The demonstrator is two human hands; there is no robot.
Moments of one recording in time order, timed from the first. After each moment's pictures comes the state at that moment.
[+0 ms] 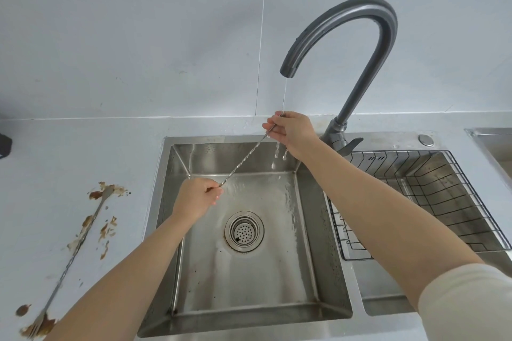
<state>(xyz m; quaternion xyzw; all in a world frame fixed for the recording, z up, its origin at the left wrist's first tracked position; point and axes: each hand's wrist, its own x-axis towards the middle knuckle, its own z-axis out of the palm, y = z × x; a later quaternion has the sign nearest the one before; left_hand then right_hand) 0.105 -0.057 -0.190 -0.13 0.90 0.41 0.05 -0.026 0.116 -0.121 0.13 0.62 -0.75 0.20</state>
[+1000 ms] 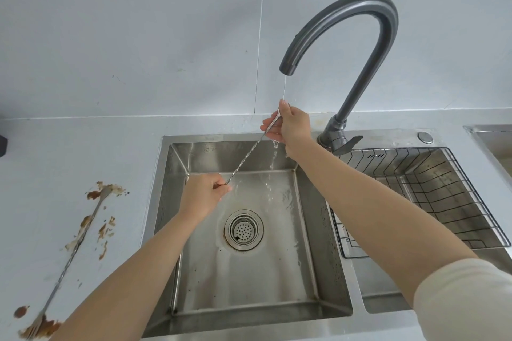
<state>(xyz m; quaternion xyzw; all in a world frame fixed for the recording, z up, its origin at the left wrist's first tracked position) 0.100 -0.046 -0.187 -0.11 0.91 0.39 0.02 -0.021 0.106 -0.118 0.15 0.66 -0.73 0.13</state>
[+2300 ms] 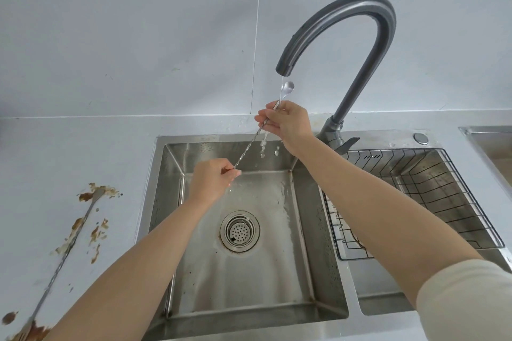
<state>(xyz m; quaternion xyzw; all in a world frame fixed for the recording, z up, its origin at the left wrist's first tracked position) 0.071 -0.026 -0.176 -0.11 0.91 0.41 -0.02 -0.029 0.114 -0.116 0.06 0.64 -0.75 0.15</state>
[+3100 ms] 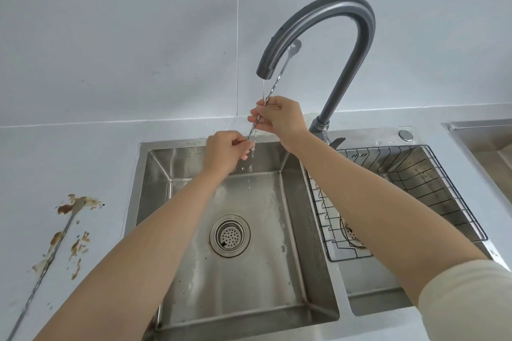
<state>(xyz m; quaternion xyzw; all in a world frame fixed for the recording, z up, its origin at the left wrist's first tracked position) 0.013 0.011 -0.154 -0.11 0.85 0.51 -0.02 -0.035 0.127 -0.102 0.05 0.69 -0.71 0.14</state>
